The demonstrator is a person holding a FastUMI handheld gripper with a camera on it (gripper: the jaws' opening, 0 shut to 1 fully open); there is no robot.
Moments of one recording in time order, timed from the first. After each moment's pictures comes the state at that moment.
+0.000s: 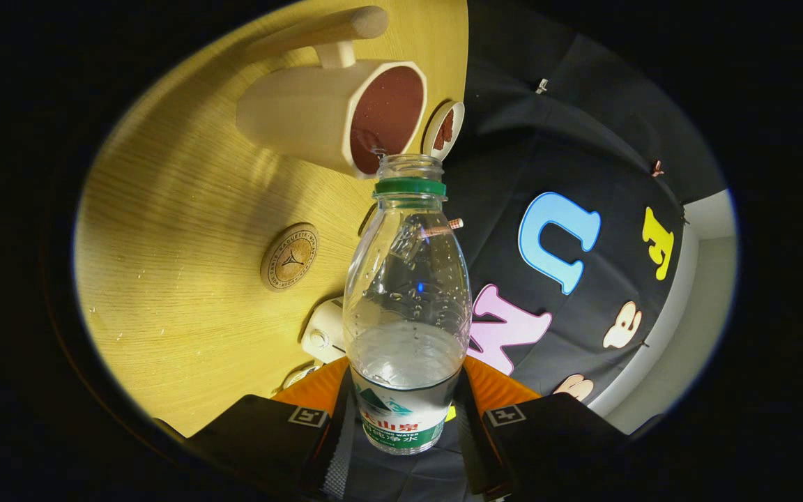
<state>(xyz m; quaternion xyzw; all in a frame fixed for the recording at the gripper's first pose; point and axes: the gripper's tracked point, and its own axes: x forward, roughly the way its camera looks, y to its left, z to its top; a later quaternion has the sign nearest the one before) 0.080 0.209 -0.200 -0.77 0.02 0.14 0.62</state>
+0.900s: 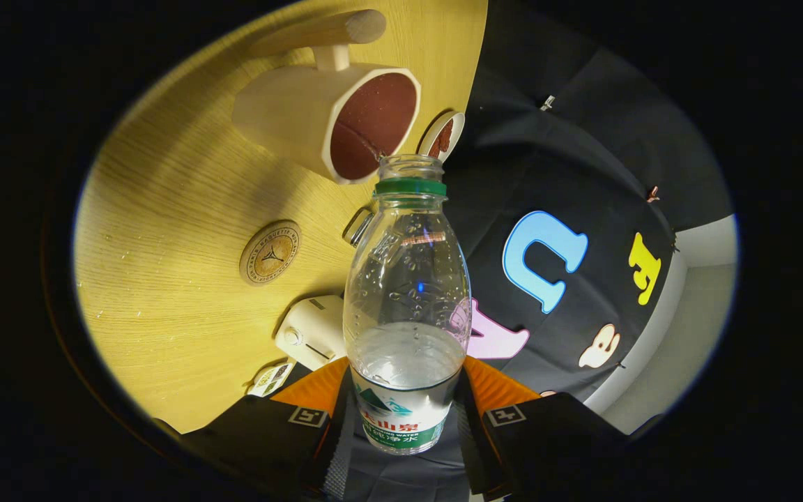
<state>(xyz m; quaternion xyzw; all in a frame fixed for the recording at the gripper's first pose) 0.088 0.219 -0.178 -0.80 -0.02 0.13 0.59</state>
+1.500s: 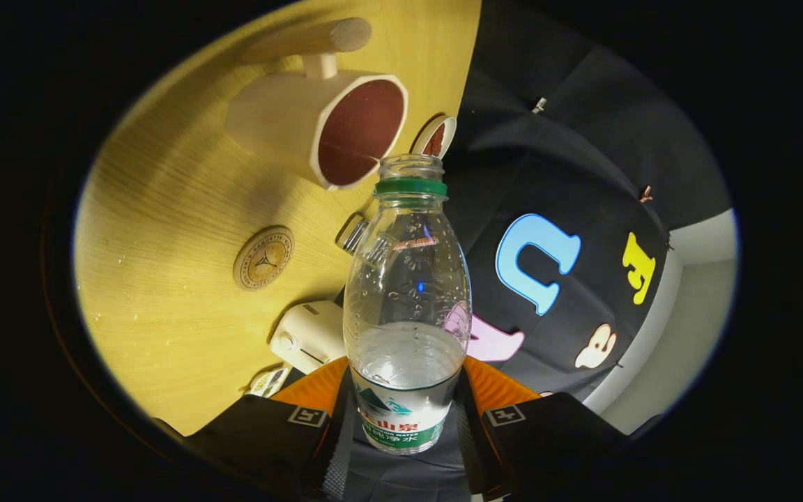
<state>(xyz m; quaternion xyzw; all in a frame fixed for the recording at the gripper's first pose) 0.085 0.225 -0.175 -0.78 -0.02 0.14 0.61</state>
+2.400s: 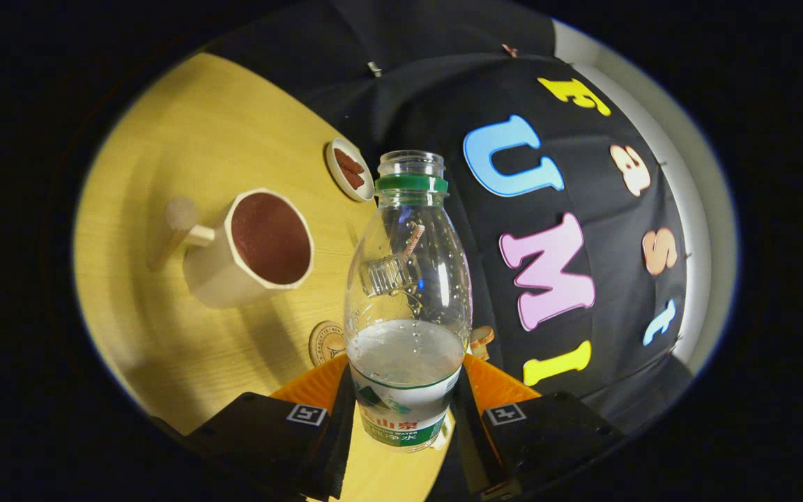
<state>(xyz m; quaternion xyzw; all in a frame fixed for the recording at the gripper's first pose) 0.059 0.231 -0.212 -0.40 0.08 0.18 0.90</state>
